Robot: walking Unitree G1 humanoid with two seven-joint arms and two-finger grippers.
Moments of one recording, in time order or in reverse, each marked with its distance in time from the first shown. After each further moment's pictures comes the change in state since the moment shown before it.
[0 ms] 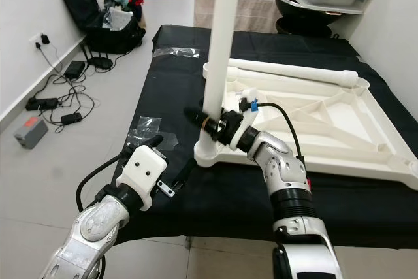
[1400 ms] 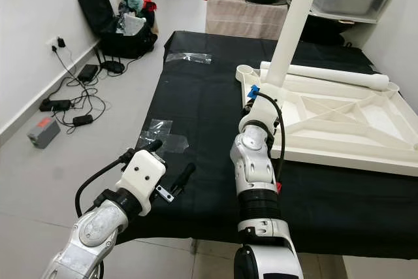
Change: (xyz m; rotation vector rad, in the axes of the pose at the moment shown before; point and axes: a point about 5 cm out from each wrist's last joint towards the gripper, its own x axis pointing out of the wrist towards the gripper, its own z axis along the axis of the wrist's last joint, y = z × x) left arm -0.002 -0.001 -0.001 -0.002 0.001 0.001; right arm -0.002 -0.024 0.021 -0.211 -0.211 -1.436
